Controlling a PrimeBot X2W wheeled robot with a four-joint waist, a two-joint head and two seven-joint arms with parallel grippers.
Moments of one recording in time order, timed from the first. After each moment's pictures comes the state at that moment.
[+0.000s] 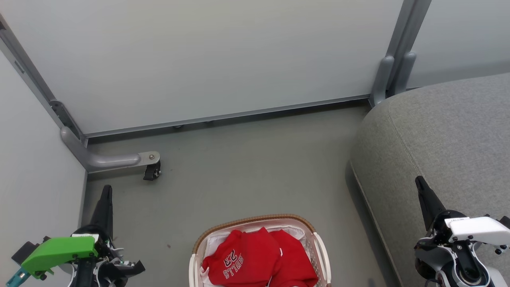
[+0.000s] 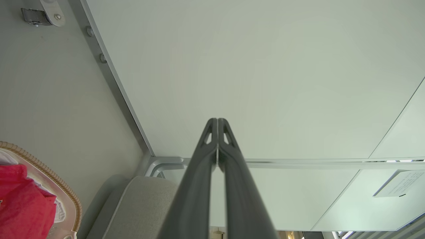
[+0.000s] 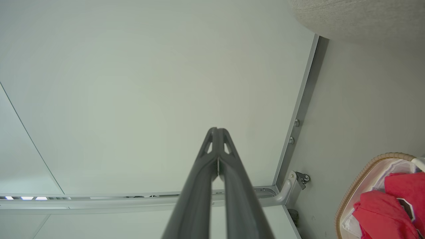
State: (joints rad) left arm -0.10 0.05 0.11 0.24 -1.62 -0.13 0.11; right arm -0.11 -0.05 -0.11 0.24 1.62 0.13 0.11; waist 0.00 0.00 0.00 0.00
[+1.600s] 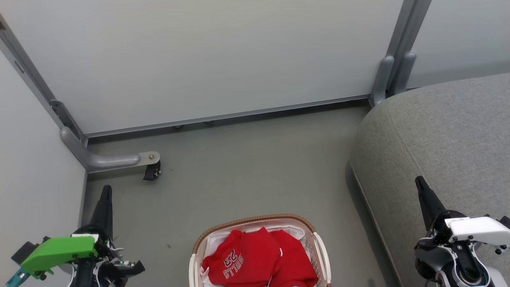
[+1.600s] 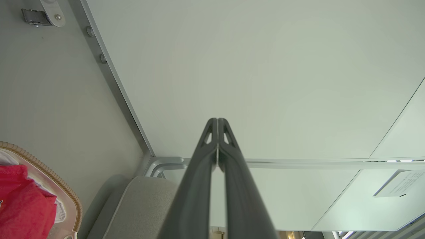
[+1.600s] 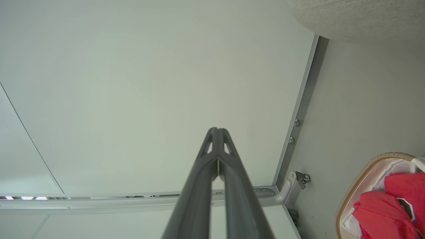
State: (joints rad) left arm -0.10 0.05 0.11 0.24 -1.61 -0.13 0.11; right arm -0.11 -0.05 -0.11 0.24 1.61 0.13 0.11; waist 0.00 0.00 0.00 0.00
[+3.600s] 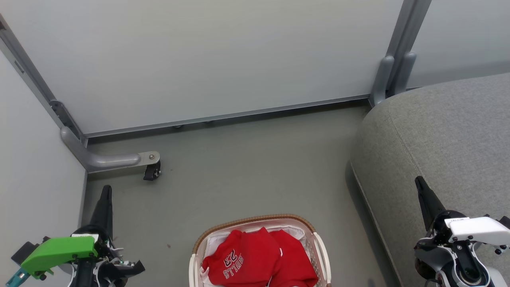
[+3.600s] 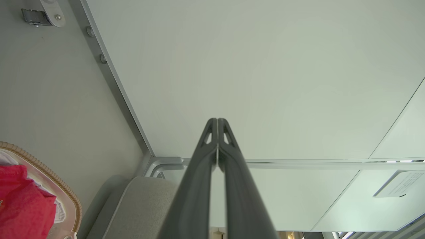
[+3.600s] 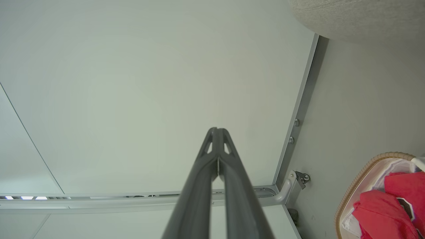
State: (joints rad) left arm -0.10 0.05 0.11 0.24 -1.61 -0.13 0.11; right arm -0.11 -0.05 -0.11 0.24 1.61 0.13 0.11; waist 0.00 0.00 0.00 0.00
